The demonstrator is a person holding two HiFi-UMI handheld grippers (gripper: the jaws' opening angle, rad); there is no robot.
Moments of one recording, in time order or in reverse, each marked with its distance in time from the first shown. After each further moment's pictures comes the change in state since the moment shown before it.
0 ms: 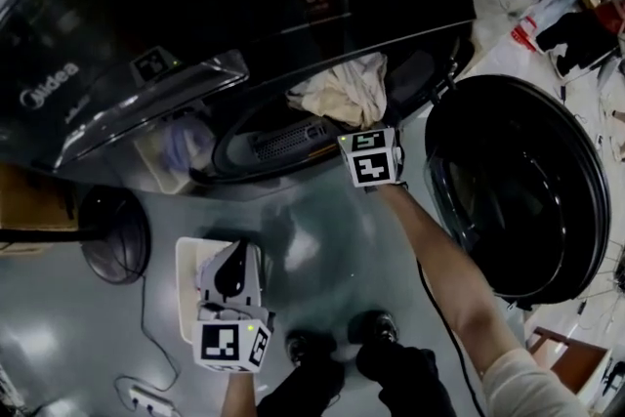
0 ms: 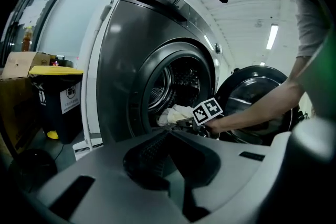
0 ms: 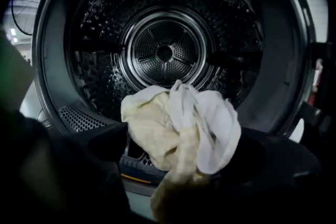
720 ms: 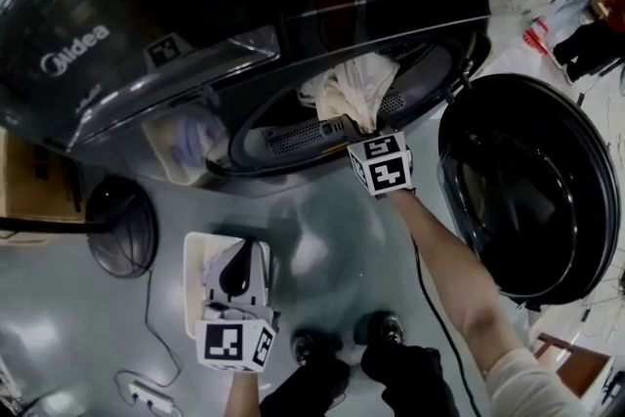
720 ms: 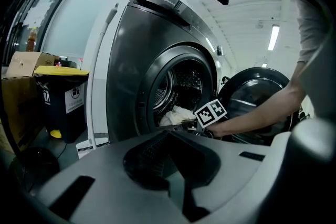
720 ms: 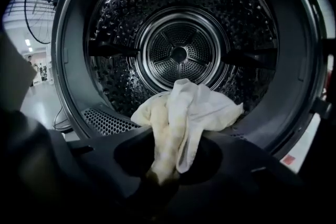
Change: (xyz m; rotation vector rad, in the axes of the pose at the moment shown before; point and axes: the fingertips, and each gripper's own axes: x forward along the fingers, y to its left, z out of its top) left arm -0.012 0.009 -0.005 -0.008 -0.024 0.021; right arm -0.009 0.038 -0.001 -0.005 -0.025 0.156
